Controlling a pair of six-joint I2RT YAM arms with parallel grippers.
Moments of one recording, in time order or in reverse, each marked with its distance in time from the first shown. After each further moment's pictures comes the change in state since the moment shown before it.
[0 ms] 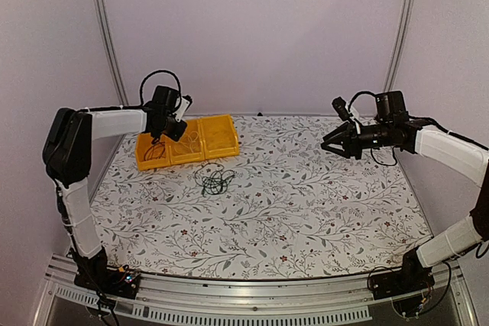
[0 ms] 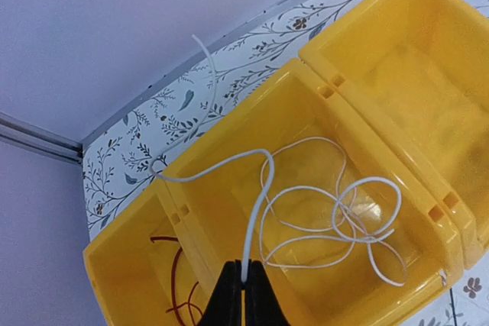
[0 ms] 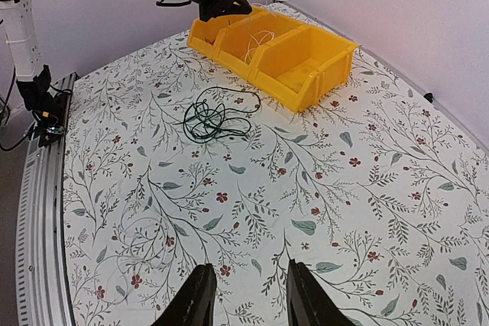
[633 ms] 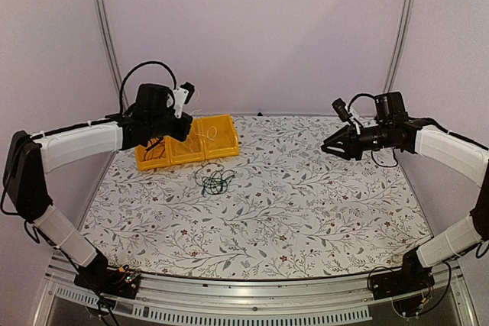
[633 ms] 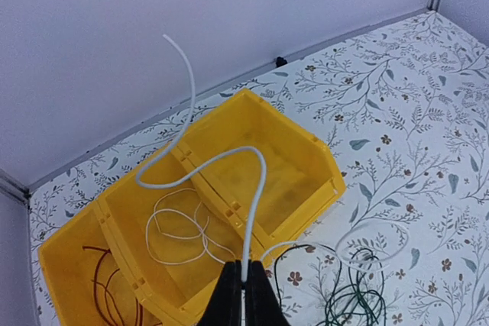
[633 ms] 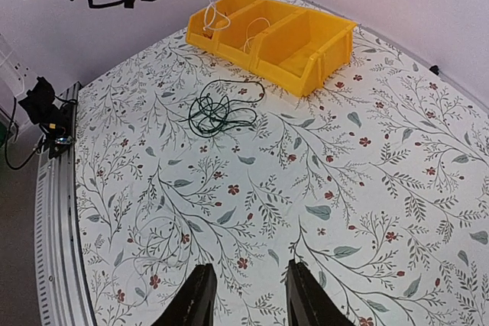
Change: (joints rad) left arm -0.175 -0.407 -0.284 0.130 0.199 -0.203; right arm 0.000 0.001 0.000 -0.056 0.006 0.079
